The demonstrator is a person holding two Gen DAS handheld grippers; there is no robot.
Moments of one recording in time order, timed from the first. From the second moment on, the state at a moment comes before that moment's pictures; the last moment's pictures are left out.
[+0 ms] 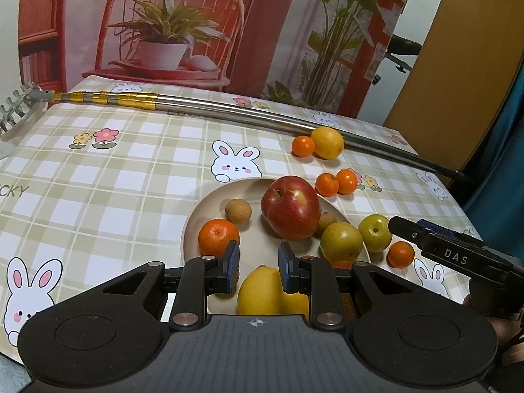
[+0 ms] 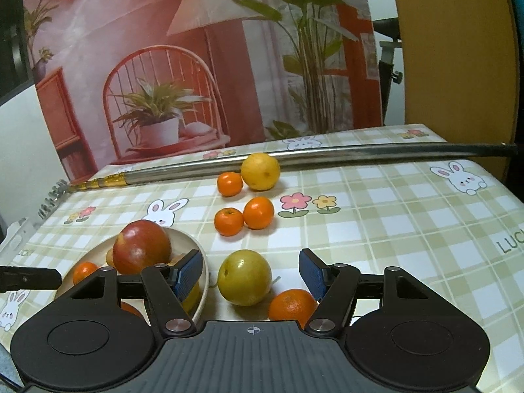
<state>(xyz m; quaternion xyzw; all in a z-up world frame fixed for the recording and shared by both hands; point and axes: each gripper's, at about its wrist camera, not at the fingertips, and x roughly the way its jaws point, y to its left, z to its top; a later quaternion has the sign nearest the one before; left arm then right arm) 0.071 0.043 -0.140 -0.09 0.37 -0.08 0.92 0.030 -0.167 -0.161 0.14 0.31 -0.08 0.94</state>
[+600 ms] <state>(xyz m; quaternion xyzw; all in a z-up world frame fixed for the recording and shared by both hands) 0.106 0.005 -0.122 -0.06 0.38 -0.17 0.91 0.025 -0.239 -0.136 0.21 0.26 -0.10 0.94</state>
